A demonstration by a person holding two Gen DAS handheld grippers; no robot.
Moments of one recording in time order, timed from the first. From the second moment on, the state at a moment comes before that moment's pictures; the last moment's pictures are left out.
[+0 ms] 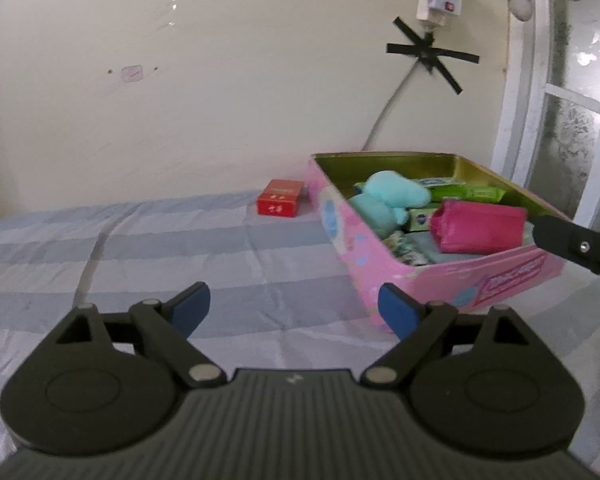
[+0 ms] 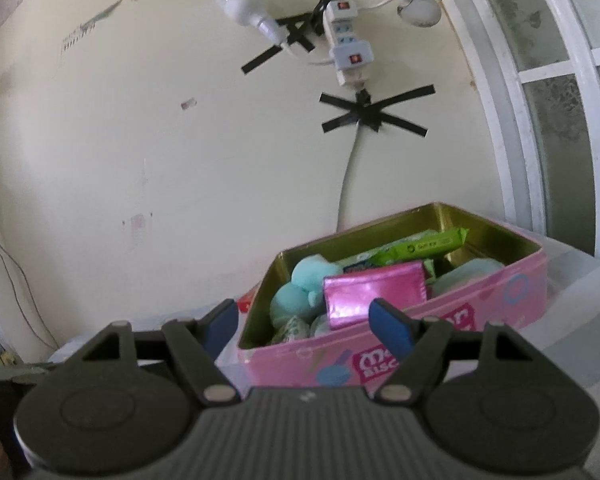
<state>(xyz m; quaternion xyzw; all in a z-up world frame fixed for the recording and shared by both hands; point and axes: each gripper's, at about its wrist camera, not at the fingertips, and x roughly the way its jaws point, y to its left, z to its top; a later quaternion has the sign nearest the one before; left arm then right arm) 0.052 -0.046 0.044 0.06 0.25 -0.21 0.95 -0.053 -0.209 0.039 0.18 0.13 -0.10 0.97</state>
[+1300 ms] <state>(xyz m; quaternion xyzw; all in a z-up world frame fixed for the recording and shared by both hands) 0.157 0.083 0.011 0.00 0.28 -0.09 0.96 0.102 -0.068 0.019 0.06 0.25 -0.01 0.97</state>
